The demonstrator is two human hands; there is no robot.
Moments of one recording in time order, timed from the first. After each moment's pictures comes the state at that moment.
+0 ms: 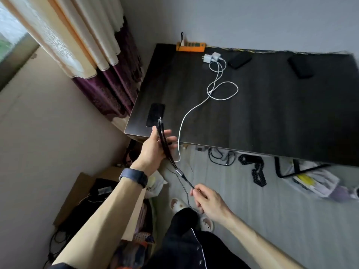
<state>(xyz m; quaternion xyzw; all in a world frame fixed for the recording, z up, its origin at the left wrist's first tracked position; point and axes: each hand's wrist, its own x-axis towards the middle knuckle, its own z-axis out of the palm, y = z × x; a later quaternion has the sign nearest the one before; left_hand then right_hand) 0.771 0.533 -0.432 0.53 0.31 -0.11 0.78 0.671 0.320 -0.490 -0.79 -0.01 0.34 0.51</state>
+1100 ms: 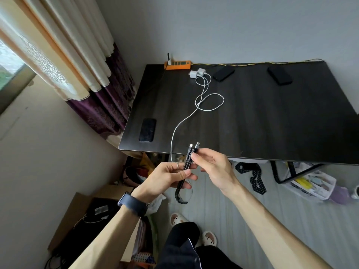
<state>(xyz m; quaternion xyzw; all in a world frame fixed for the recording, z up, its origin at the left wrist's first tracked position) 0.719 0.483 -0.401 0.65 0.04 -0.30 0.70 0.742 0.296 -0.412 -0.70 -0.01 0.13 0.70</state>
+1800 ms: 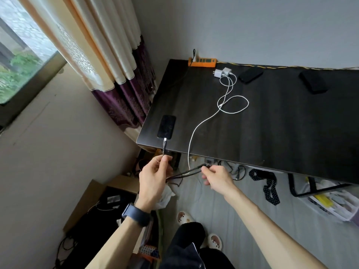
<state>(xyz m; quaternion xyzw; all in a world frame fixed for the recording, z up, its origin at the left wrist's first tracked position) 0.703 0.539 -0.431 0.80 0.24 0.07 0.54 0.764 0.343 -0.481 -0.82 0.08 0.29 0.48</state>
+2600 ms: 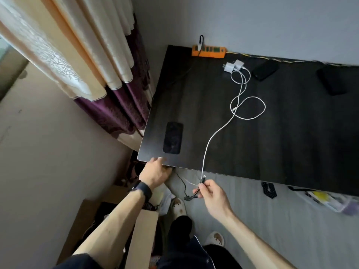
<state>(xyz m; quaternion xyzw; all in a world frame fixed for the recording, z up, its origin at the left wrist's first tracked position) 0.869 0.682 -0.540 0.92 0.13 -0.25 0.26 0.811 0.454 -0.531 -0.79 0.14 0.27 0.53</state>
